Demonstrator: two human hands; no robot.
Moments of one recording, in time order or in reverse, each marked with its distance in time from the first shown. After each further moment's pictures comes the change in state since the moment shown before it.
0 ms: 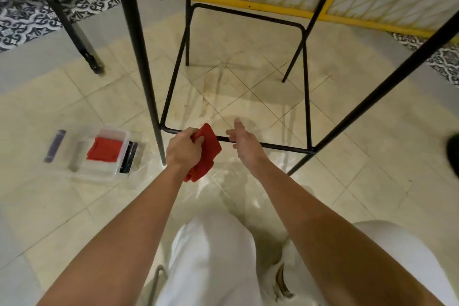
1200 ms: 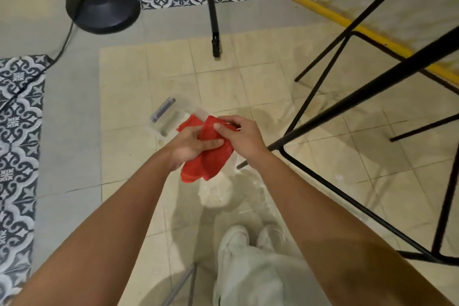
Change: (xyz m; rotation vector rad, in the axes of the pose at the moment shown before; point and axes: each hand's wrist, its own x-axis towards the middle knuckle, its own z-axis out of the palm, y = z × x) left_hand 0.021 -0.179 -0.165 -0.839 -0.200 -0.189; right_hand 0.039 -0.091 0.240 -0.168 -0.413 -0.357
